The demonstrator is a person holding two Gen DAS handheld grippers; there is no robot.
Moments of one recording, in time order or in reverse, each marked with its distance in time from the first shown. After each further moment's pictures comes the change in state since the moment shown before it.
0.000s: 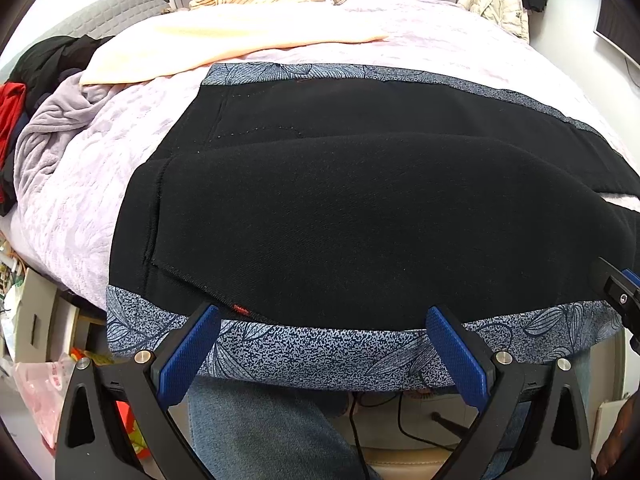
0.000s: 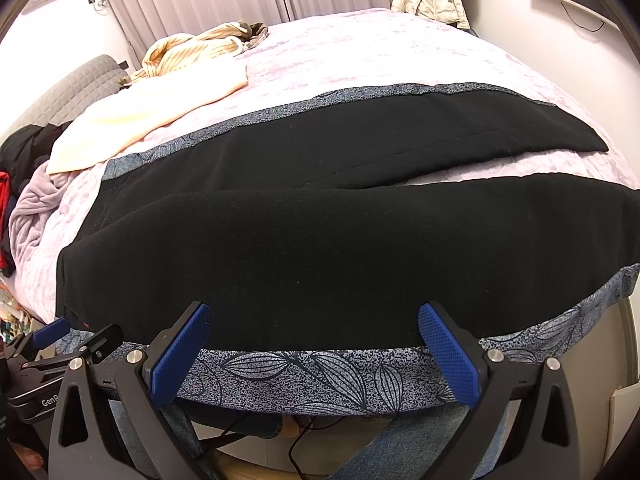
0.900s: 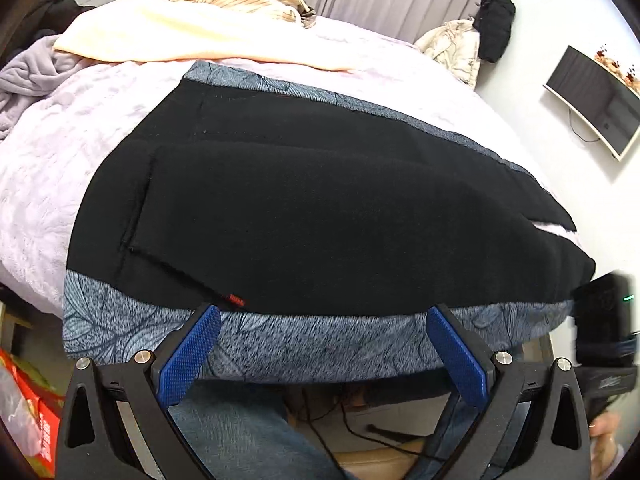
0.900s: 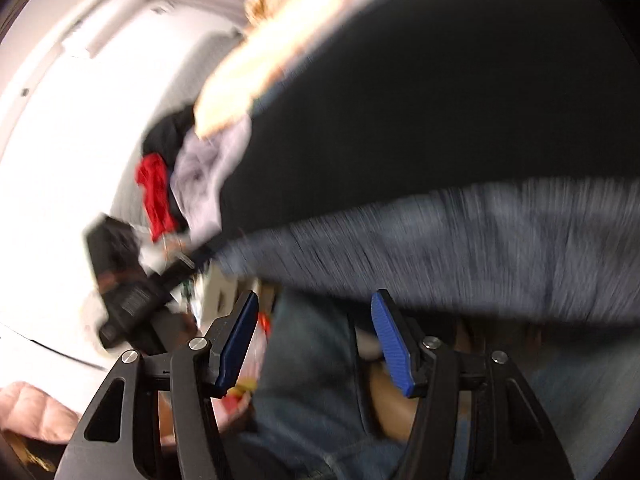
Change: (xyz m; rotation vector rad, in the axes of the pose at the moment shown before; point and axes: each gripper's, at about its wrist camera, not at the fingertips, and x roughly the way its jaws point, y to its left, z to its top) left arm -0.002 0.051 -0.016 -0.063 -0.085 -0.352; right arm 0.049 -0.017 -0.060 0.128 0.364 0.768
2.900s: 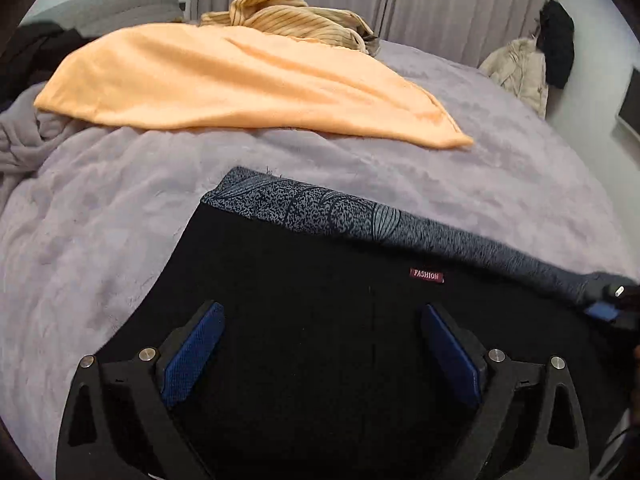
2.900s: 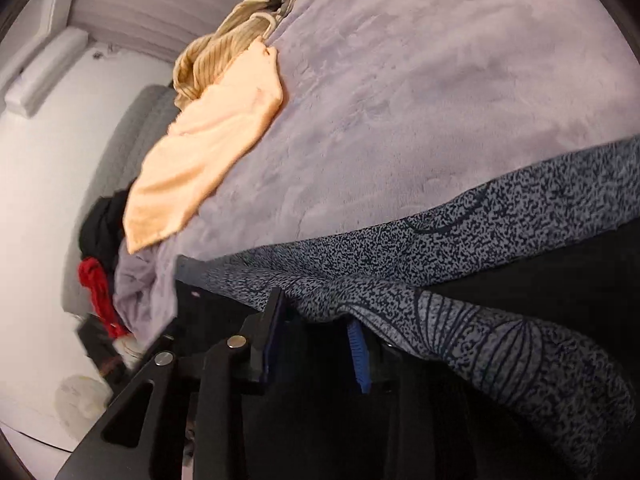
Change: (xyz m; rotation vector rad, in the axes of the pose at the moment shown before) left arm 0.128 0.069 0.163 0.001 -0.104 0.266; right arm 0.007 -0.056 0.266 0.099 -0.179 -0.137
